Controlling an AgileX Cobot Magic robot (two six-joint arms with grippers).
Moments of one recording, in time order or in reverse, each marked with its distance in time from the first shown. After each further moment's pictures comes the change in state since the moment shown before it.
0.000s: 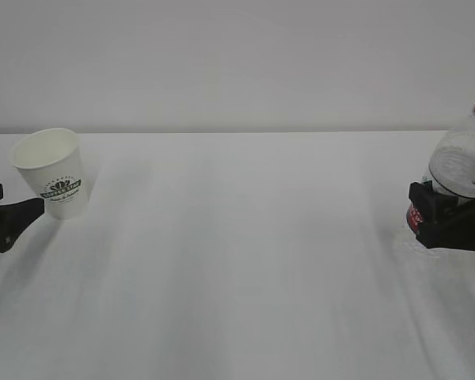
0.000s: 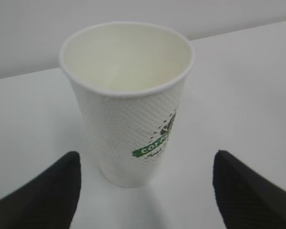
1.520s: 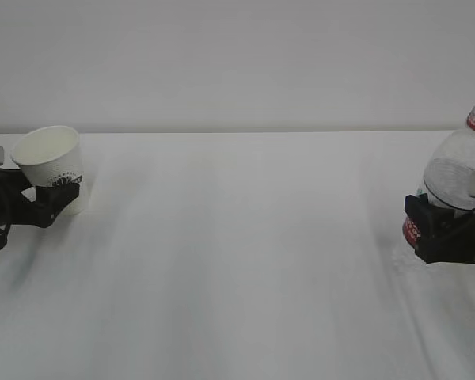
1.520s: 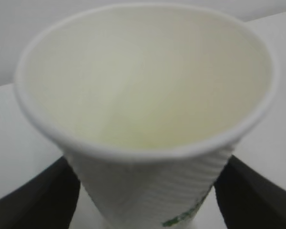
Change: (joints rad) left arm -0.122 0.186 -0.260 -0.091 0.105 0.006; right arm 0.000 0.000 0.027 -0.043 0.000 0.000
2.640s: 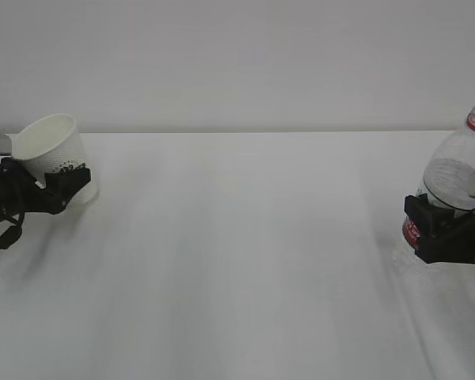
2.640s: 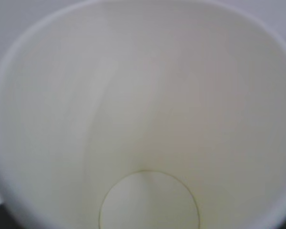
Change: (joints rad) left arm -0.031 0.061 -0.076 0.007 -0.089 -0.064; right arm 0.000 0.000 0.002 0.000 0.002 0.000
